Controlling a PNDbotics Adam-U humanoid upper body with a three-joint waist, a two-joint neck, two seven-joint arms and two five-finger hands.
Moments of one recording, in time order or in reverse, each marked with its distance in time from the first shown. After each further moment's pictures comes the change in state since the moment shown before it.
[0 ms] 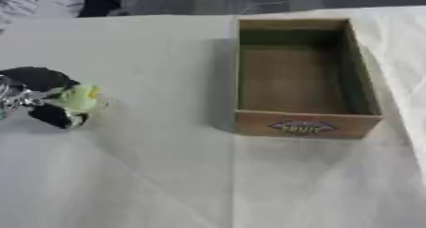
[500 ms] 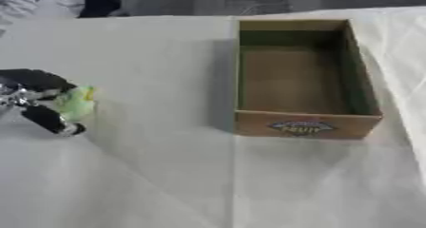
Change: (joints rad) left arm 0.008 0.009 0.008 -0.012 0.023 -0.014 -0.073; right arm 0.000 0.000 0.000 0.000 0.001 -0.001 0.002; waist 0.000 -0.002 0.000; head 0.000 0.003
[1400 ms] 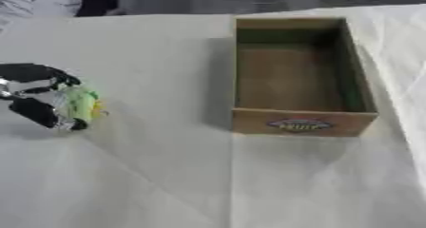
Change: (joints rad) left arm 0.030 0.035 0.038 -0.072 0.221 0.029 -0.049; right arm 0.000 0.000 0.000 0.000 0.004 0.001 0.006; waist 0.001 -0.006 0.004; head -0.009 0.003
